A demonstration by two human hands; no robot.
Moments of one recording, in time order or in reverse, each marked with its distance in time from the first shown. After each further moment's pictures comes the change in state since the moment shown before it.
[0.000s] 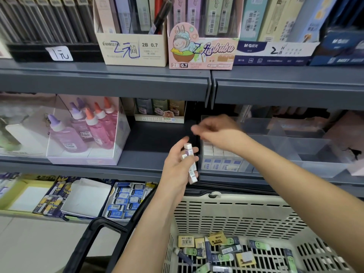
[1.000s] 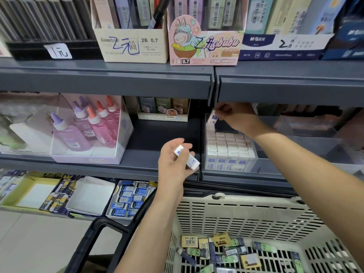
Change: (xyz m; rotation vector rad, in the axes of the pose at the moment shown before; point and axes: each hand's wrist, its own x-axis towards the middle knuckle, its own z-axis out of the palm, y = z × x) left_hand -0.001 -0.001 -0.006 0.044 0.141 0.106; right_hand 0.050 0.052 -0.013 0.028 0.170 0.027
